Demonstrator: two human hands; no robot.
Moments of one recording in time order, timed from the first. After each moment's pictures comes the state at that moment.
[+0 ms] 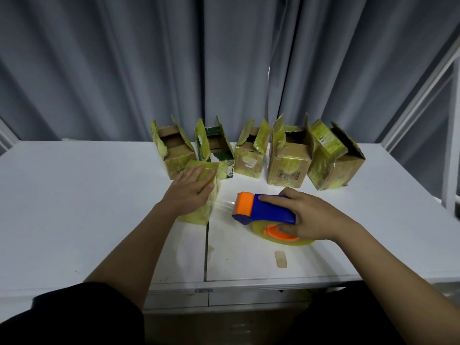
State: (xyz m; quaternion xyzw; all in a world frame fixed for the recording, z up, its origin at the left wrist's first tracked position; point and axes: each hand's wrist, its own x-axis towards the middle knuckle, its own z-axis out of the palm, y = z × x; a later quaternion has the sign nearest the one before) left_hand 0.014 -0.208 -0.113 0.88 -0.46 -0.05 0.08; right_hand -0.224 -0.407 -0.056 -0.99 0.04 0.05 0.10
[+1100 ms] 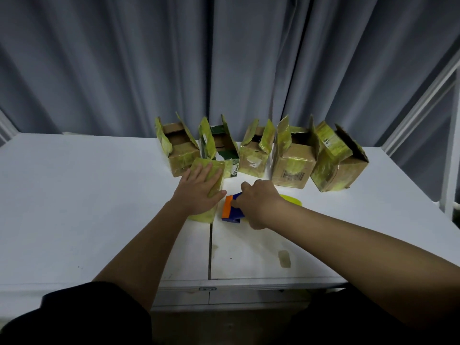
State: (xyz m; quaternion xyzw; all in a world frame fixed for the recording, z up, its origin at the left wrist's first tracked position) left_hand 0.003 -0.211 -0.111 0.89 -0.46 -0.01 0.04; right_hand -0.132 -0.309 -0.030 -0.93 0.04 0.24 -0.26
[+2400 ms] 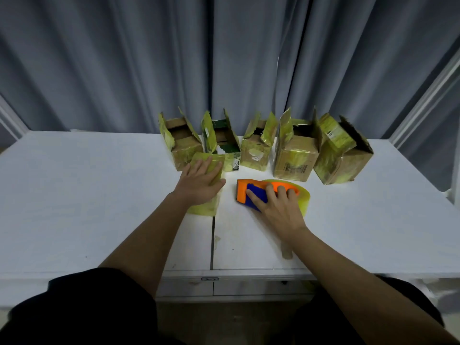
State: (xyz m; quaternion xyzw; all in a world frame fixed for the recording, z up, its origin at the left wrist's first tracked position) left_hand 0.000 -0.212 -0.105 0.90 -0.42 -0.08 0.05; right_hand -0.179 -0.362 -0.128 -0.96 0.10 -0.07 -0.27
